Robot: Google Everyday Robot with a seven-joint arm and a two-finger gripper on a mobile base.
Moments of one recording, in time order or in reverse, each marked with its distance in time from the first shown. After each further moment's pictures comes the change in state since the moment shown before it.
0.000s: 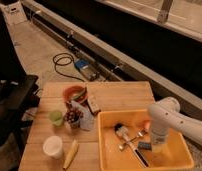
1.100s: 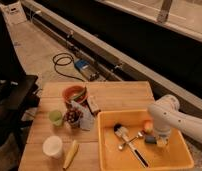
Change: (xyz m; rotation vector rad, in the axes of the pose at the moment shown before) arm 0.030 -0.042 0.000 0.083 0.086 0.090
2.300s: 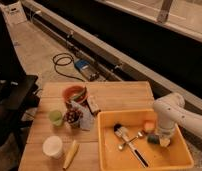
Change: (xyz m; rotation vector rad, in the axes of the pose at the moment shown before) arm 0.017 -0.010 0.004 -0.045 0.004 0.054
